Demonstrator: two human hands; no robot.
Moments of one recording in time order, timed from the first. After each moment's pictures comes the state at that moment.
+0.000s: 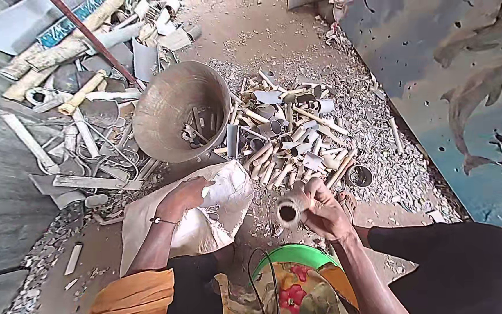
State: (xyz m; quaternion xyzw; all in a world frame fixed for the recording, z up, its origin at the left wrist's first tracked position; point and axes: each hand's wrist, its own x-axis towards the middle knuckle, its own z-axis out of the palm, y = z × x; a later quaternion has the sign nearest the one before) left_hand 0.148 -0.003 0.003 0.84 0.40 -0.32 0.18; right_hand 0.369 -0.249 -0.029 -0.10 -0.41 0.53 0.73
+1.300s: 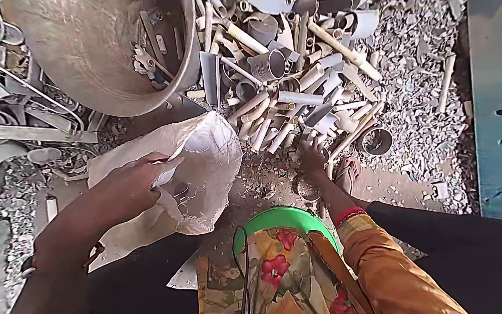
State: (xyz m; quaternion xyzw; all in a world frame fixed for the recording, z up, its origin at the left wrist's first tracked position) left_hand 0.152 0.018 -0.022 0.84 0.40 -0.32 0.21; right_hand 0.485 -0.195 -0.338 -0.89 -0.36 0.29 -0.02
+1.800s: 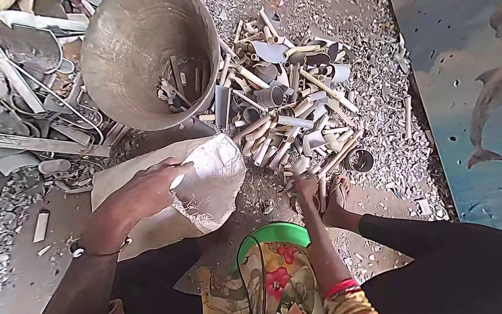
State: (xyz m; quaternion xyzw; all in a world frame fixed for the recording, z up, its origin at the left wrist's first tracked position) left_hand 0.139 -0.006 0.004 0.83 0.44 -0.30 0.19; right_hand 0.399 -0.206 -0.233 -0.85 -0.06 0.25 0.46
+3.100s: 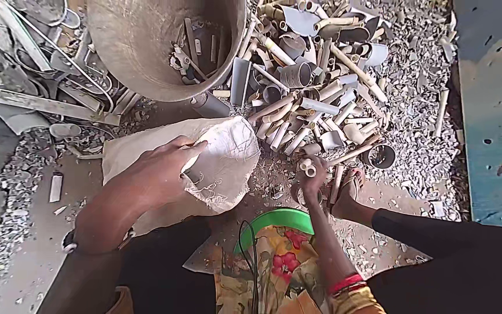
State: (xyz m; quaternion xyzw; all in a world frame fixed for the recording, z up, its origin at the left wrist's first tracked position) left_hand 0.108 -0.014 0.004 0.86 0.42 -0.22 0.19; right_hand 0.366 -0.204 -0.249 -0.85 -0.27 0.11 0.44
